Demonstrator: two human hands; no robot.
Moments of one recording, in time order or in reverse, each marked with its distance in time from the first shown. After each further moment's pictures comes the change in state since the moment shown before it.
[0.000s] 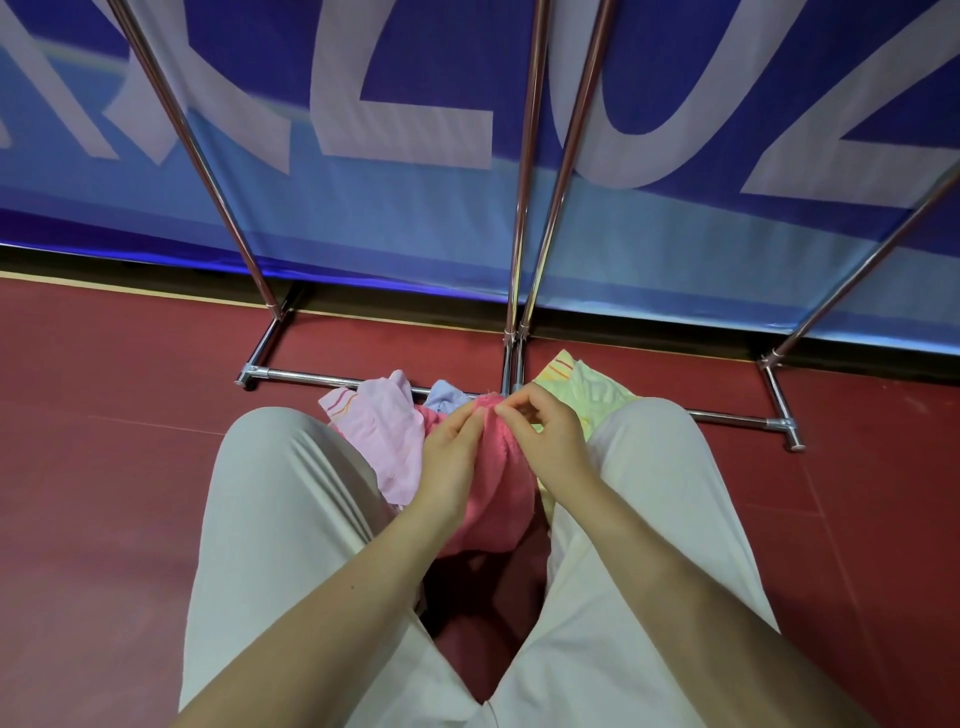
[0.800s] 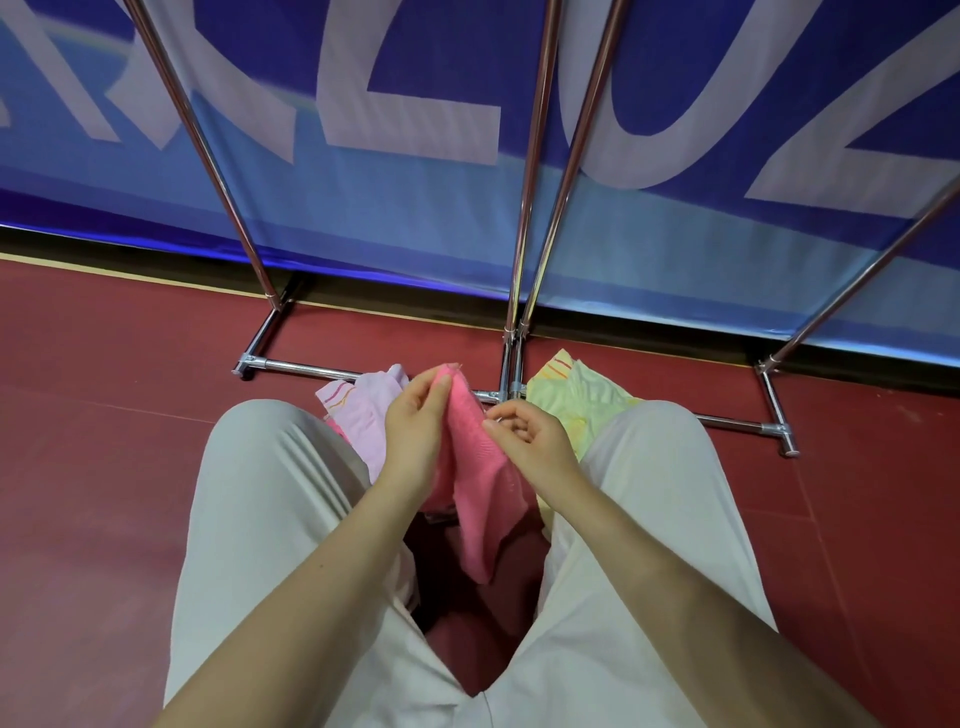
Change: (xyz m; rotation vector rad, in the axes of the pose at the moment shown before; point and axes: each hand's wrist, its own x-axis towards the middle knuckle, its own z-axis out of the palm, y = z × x) left_hand 0.015 0.024 -0.020 -0.088 0.116 0.120; right_hand -0.010 0.003 0.007 0.158 -0.157 0.159
